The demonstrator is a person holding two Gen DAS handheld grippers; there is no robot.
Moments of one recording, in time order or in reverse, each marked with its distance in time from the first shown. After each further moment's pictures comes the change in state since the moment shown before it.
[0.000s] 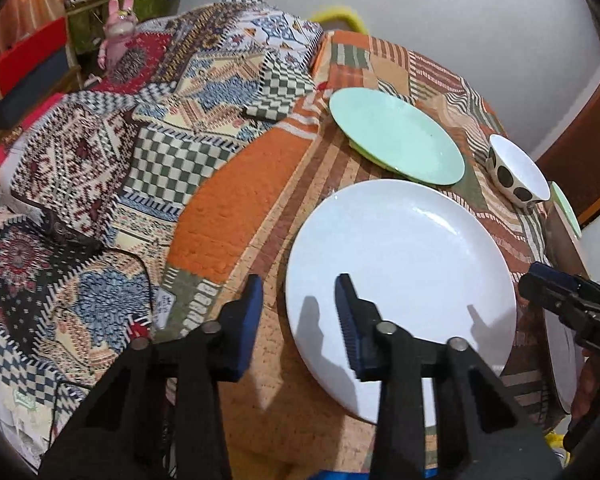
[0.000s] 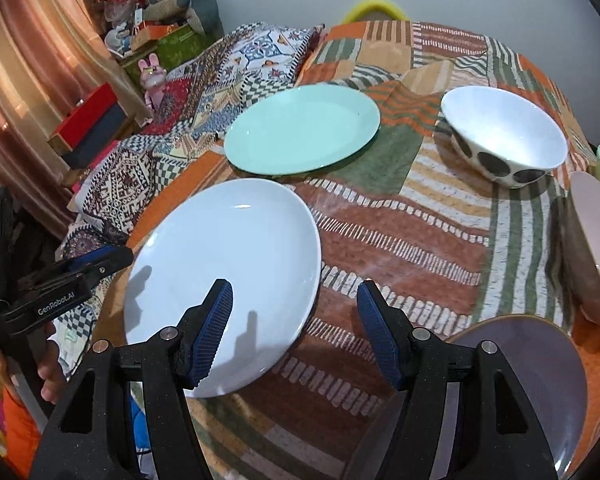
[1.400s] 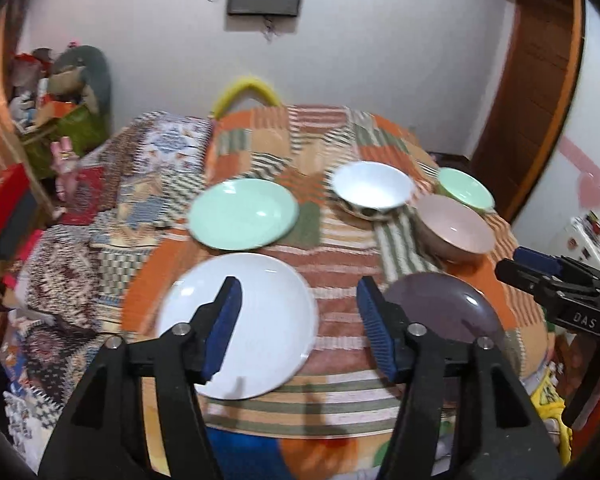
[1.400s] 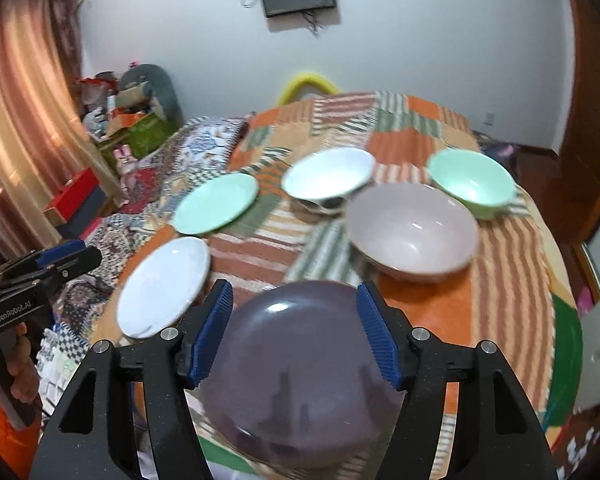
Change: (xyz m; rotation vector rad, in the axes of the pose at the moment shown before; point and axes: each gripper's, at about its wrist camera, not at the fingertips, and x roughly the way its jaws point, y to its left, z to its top) left arm -0.139 -0.183 -0.021 0.315 -0.228 -0.014; right arm -0.160 -0.092 -0.060 0.116 -0.291 -0.092
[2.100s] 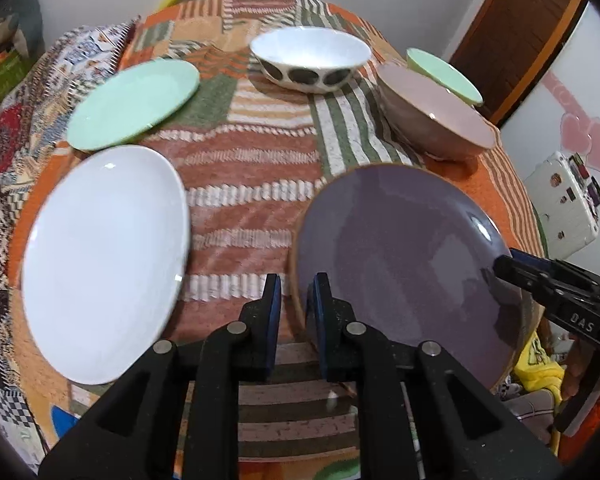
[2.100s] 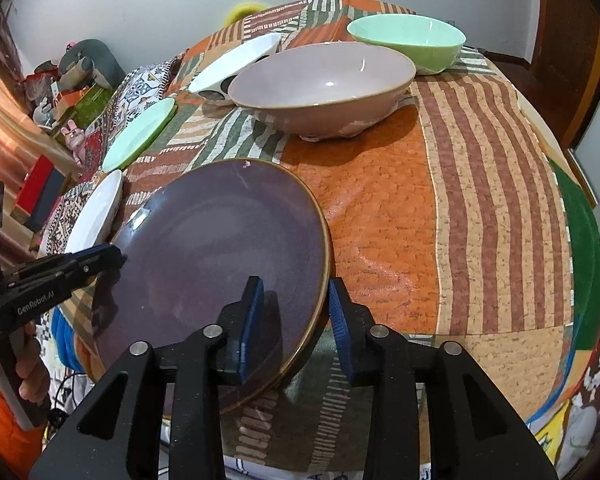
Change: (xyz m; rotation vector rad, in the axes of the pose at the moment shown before) left arm 0.128 -0.071 -0.050 0.051 0.343 -0.165; right arm 0.038 -0.075 -0.068 0.189 0.249 -0.071
